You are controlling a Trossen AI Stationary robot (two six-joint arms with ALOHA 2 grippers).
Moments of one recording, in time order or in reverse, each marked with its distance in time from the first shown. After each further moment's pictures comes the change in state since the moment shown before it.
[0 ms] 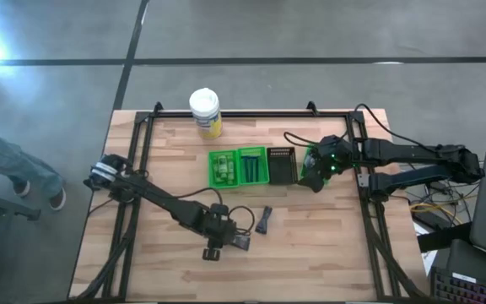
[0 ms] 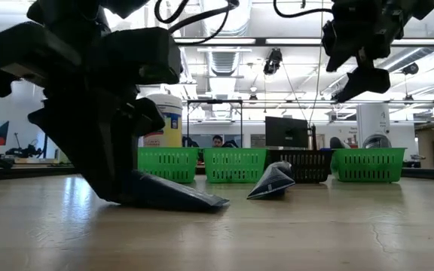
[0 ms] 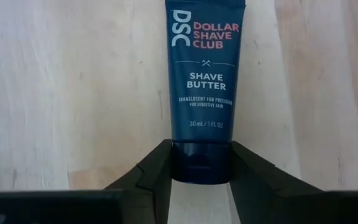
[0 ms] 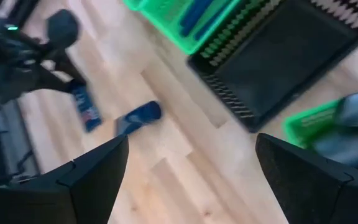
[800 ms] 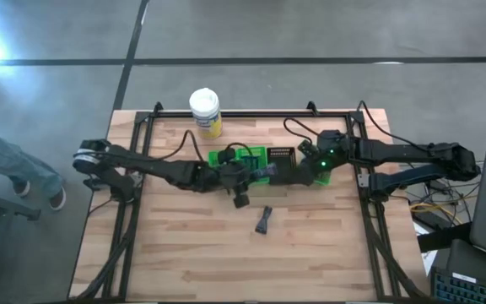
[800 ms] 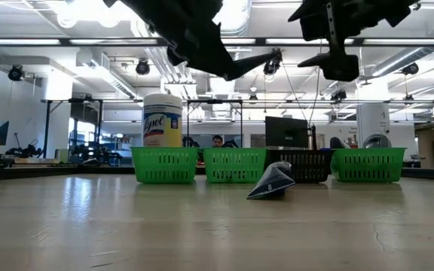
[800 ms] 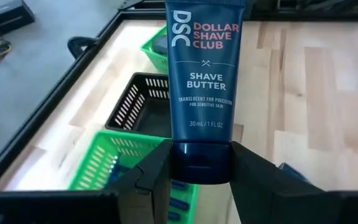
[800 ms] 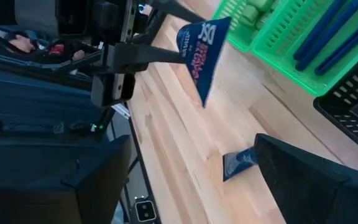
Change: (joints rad) left arm 0.285 -0.223 0.072 0.236 -0.425 0.166; right arm -0.001 0.071 0.001 0.414 -0.202 0.250
